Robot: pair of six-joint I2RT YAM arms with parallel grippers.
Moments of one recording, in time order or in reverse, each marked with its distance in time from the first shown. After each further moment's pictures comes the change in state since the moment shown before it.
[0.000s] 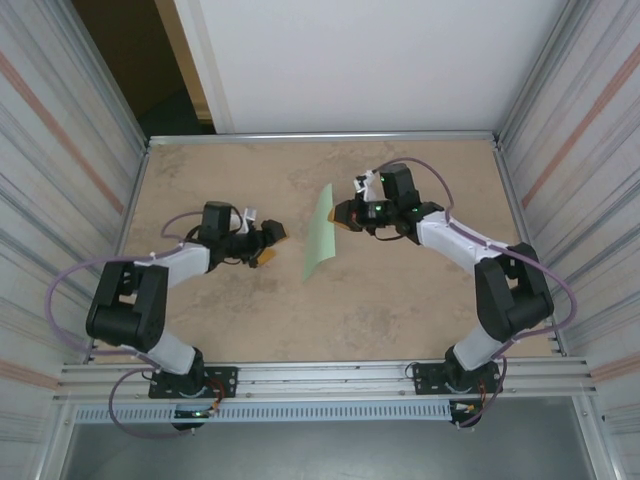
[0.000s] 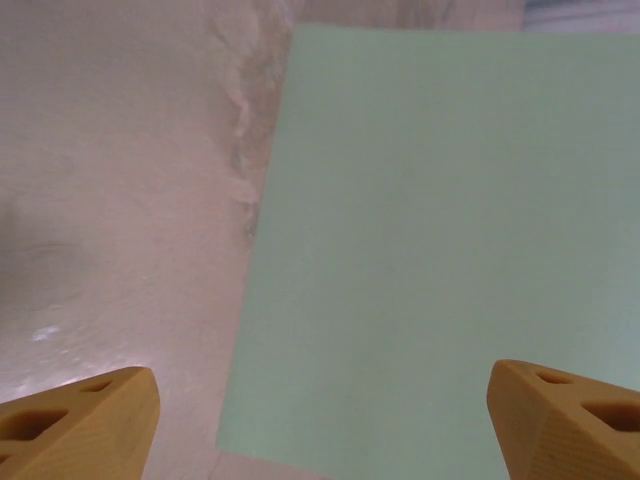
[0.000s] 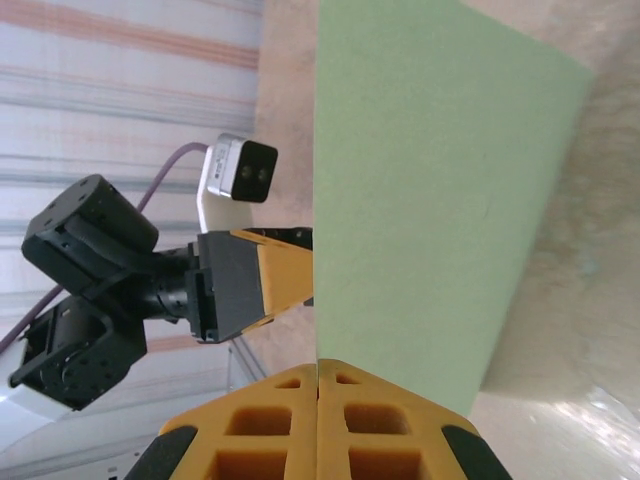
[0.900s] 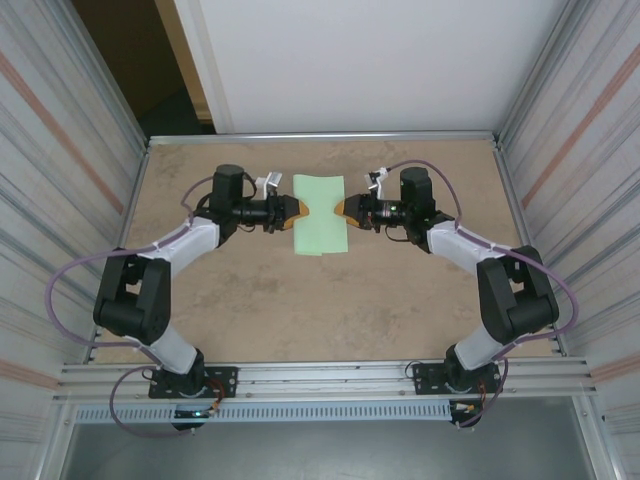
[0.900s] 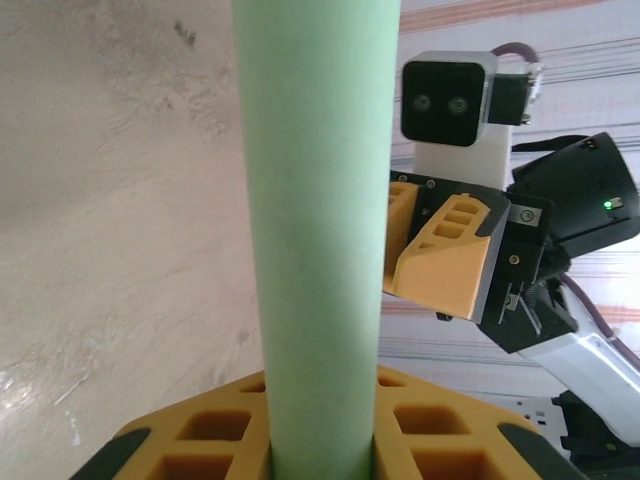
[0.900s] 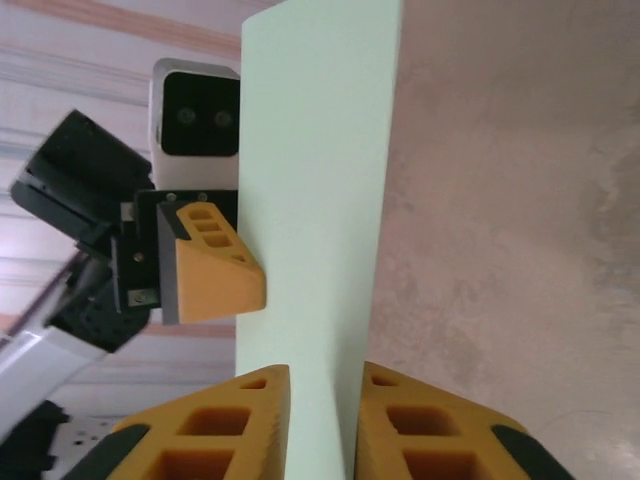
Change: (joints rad) left arm -0.088 0.090 0.302 0.022 0.315 -0.072; right arm -0.101 -0.045 -0.159 0.323 -0.173 0.111
